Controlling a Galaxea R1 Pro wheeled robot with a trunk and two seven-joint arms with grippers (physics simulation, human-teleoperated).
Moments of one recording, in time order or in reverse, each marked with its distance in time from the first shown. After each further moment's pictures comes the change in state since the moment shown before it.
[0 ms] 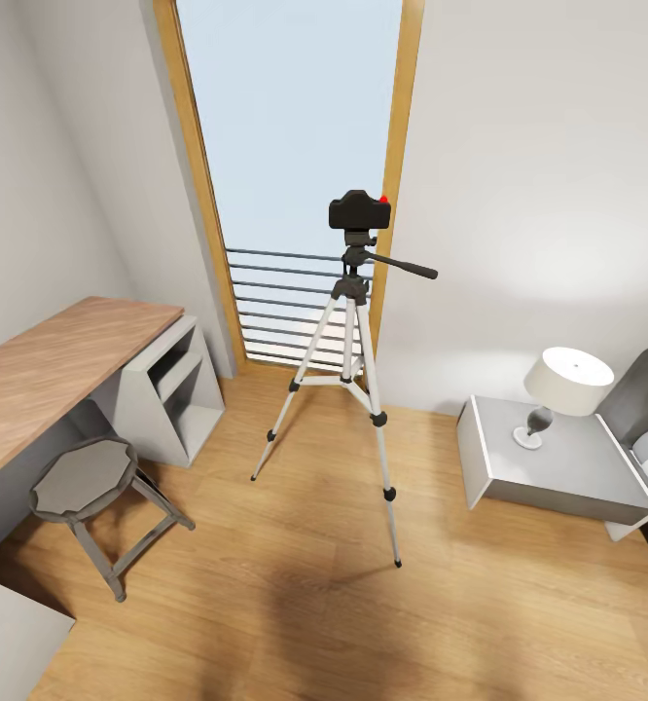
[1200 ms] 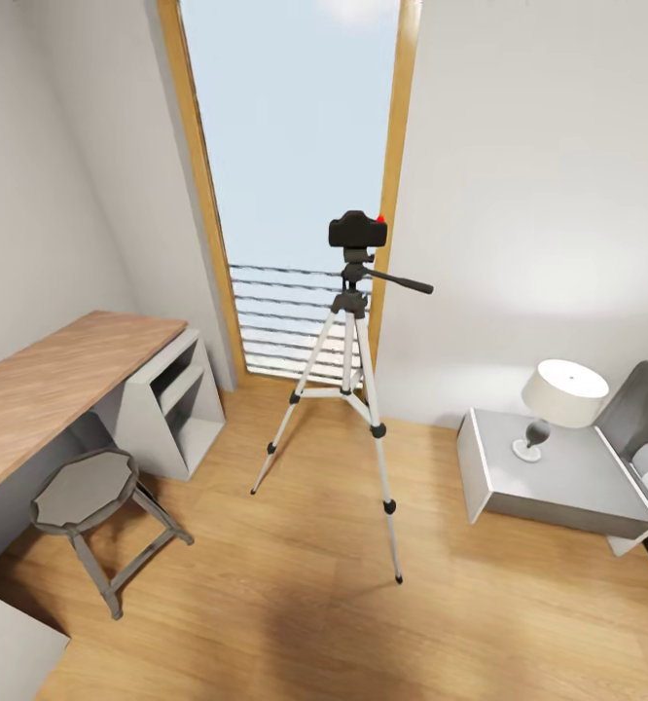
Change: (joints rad) left arm 0.000 0.000 -0.001 0.000 -0.001 -0.001 0.000; right arm 0.000 0.007 0.000 0.000 -0.002 -0.010 -0.092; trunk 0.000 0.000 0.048
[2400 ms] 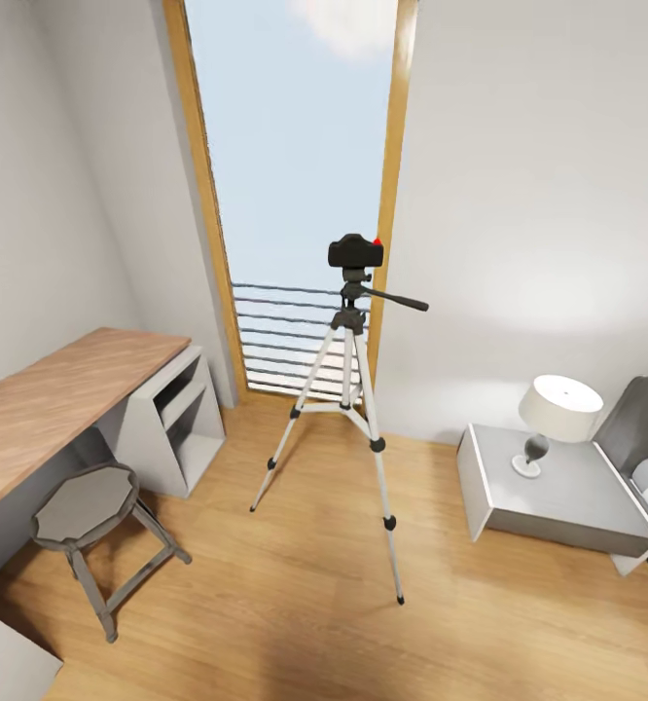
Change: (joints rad) left arm 0.000 0.006 -0.005 -0.009 -0.009 -0.004 -0.001; right arm 0.000 0.001 0.000 0.000 0.001 0.000 -0.001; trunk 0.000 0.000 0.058
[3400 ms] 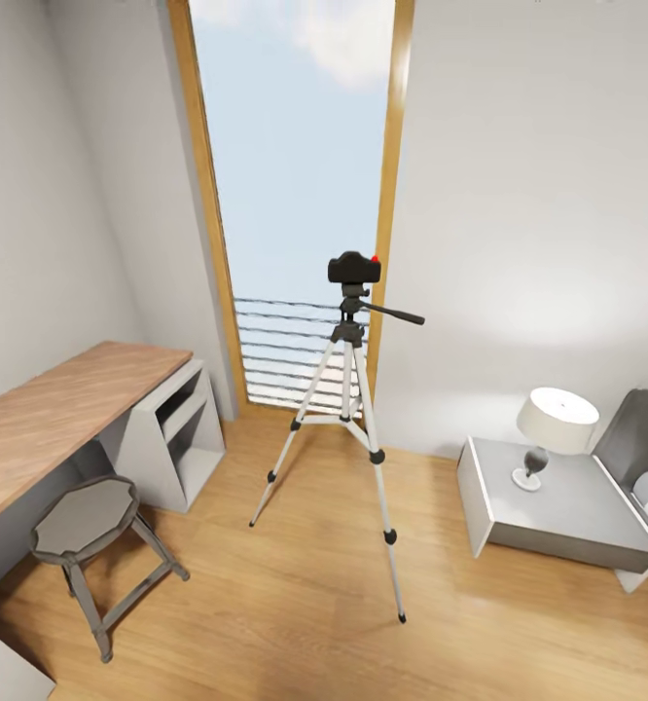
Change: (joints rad) left arm 0.000 0.000 0.003 0.000 -0.001 0.000 0.000; right arm 0.000 -0.002 0.000 0.000 0.001 0.002 0.001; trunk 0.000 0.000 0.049
